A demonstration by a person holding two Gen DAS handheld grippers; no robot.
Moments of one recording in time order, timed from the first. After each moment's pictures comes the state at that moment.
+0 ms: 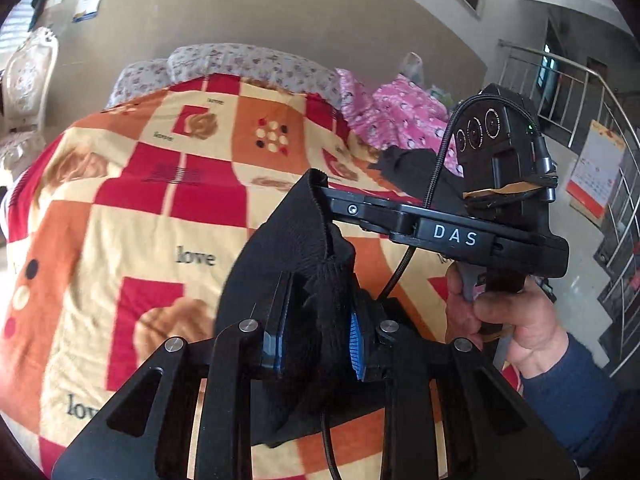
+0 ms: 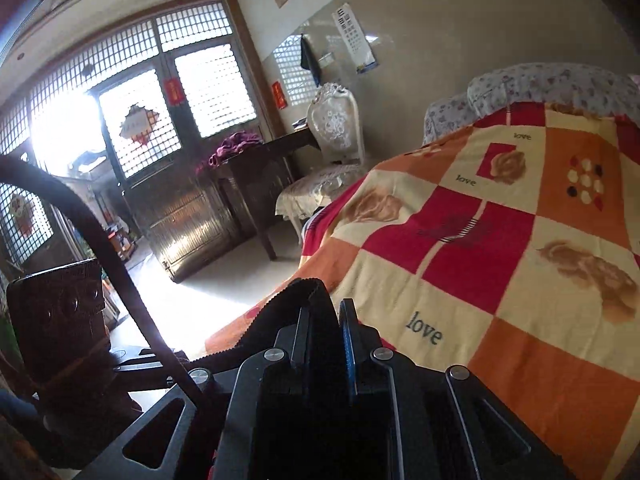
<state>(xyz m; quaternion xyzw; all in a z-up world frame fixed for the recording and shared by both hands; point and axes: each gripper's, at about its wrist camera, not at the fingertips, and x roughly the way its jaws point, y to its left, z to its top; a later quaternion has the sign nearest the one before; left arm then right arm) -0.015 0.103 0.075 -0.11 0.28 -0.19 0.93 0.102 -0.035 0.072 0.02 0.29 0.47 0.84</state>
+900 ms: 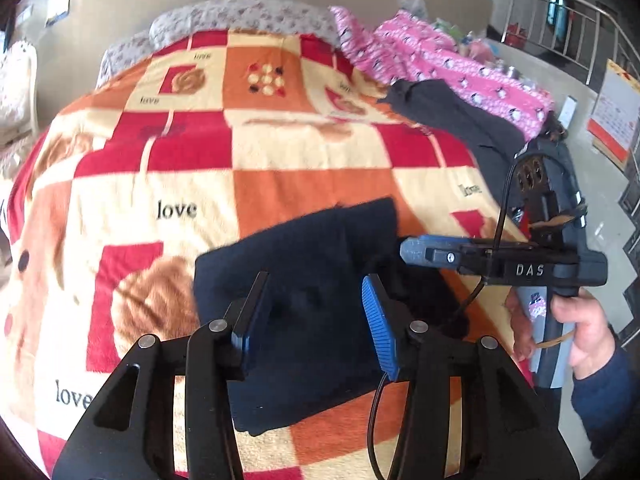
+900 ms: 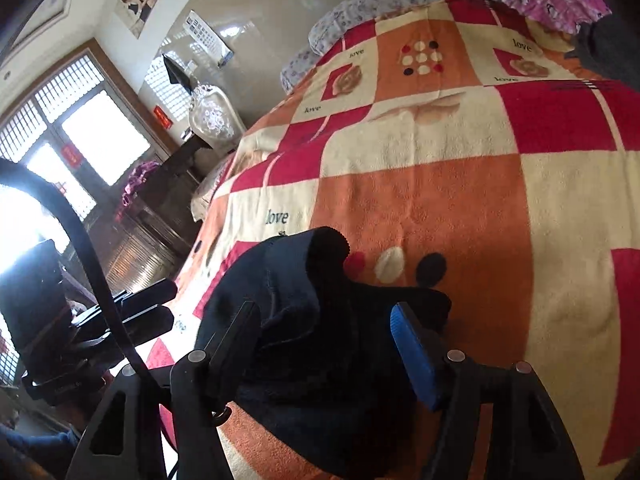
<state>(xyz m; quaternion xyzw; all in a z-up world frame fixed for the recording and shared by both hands) 0.008 0.052 0.024 -0.03 0.38 -0.15 0.91 0.086 -0.149 -0.026 0.11 0.42 0.31 0.85</state>
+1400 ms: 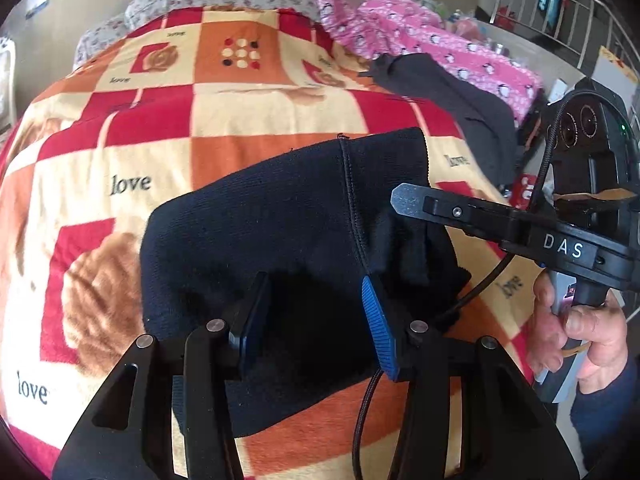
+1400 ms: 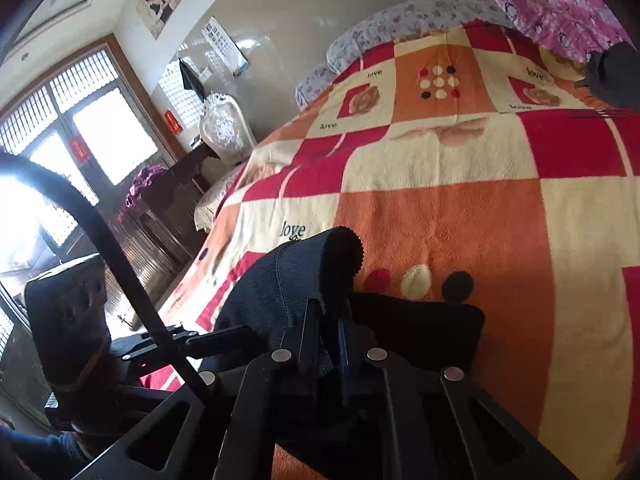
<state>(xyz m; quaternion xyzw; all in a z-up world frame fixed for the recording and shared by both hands) 0.012 0.022 0.002 -0.03 0.39 -0.20 0.90 0.053 -0.156 -0.004 0.11 0.35 0.33 0.87</state>
